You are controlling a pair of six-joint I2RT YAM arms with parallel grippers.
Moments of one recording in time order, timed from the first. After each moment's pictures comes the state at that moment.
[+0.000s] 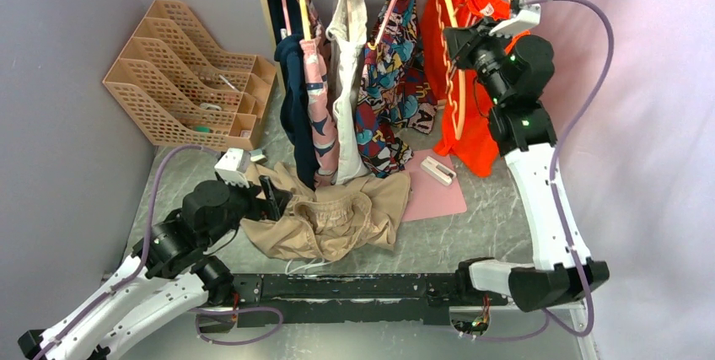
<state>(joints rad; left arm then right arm) -0.78 0.48 0.66 -0.57 -0.24 -0.52 0.18 1.27 1.53 -0.11 -0.11 0.35</state>
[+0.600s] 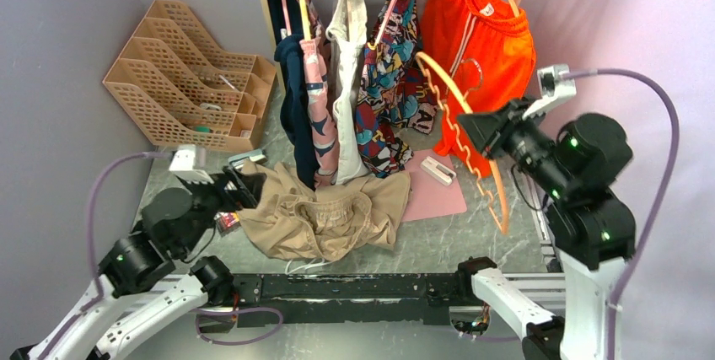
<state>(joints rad) -0.78 0.37 0.78 -0.64 -0.46 -0.55 0.23 0.87 1.64 -0.85 -0.26 0.31</state>
